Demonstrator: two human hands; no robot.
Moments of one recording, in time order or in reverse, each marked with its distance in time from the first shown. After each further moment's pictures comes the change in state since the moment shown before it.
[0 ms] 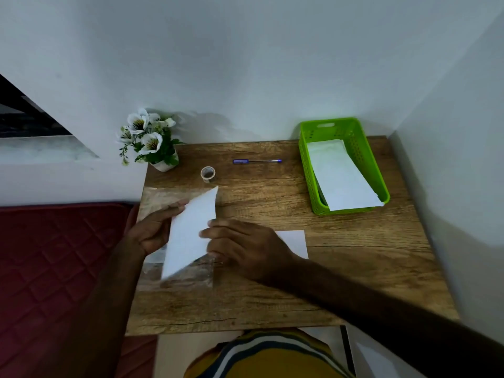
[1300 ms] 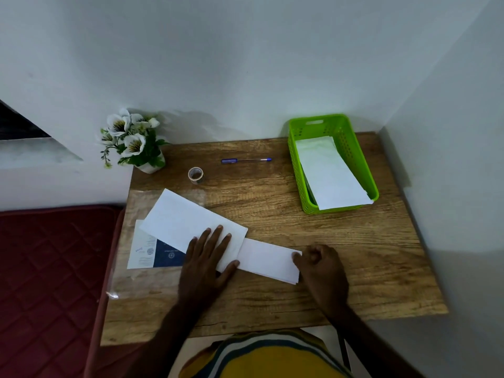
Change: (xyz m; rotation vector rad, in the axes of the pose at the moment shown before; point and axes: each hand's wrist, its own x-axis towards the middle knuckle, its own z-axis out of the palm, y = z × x) left_hand -0.019 -0.149 0.070 1.649 0.218 0.811; right_hand -0.151 0.009 -0.007 -0.015 0.209 1.702
